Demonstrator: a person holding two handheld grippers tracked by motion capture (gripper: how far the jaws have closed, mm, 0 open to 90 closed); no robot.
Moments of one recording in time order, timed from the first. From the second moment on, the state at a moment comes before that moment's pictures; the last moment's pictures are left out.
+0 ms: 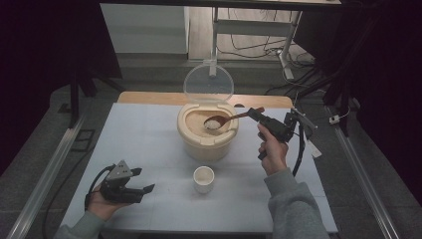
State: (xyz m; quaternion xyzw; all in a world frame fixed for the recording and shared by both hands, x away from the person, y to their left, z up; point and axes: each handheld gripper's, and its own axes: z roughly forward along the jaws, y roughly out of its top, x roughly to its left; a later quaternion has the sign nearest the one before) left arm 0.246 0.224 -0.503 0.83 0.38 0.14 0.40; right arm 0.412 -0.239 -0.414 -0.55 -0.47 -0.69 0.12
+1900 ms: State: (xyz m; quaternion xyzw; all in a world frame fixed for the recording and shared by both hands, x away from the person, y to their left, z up) left arm 0.246 0.223 -0.503 0.83 0.37 0.14 0.39; right arm 0.351 -0.241 -0.439 -0.51 -0.55 -0.64 0.17
